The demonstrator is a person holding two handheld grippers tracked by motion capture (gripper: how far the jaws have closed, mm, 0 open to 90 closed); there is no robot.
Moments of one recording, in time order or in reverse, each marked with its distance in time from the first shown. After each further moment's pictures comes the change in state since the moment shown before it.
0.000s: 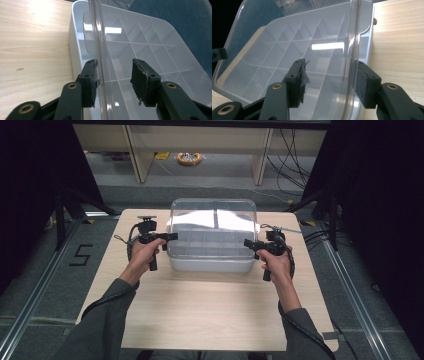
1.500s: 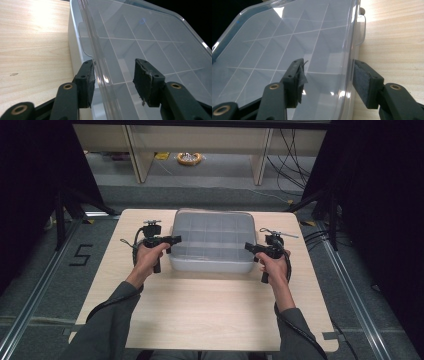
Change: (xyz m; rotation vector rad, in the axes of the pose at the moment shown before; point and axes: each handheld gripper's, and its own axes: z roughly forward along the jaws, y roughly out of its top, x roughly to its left) left arm 0.002 -0.013 0.018 -0.031 0.002 0.044; right arm -0.022 -0.014 0.022 -0.002 -0.054 0.020
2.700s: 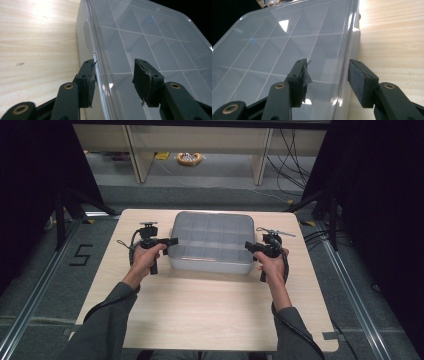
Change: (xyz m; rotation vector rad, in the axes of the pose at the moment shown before) left arm 0.014 -0.005 -0.002 0.050 -0.001 -0.030; right arm 0.007 0.003 0.005 -0.029 -0.054 -0.050
